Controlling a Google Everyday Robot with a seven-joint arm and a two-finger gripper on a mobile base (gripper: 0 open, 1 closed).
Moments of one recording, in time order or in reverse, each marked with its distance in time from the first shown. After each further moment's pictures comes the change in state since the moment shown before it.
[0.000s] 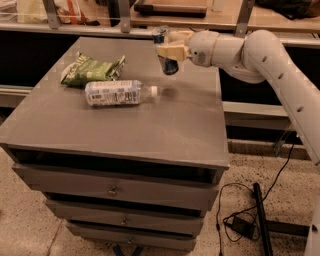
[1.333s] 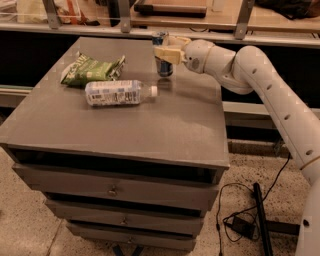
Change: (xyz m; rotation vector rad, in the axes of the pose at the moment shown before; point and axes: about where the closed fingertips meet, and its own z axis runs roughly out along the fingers) arm 0.024 -0.017 0.019 0.053 -0.094 0.096
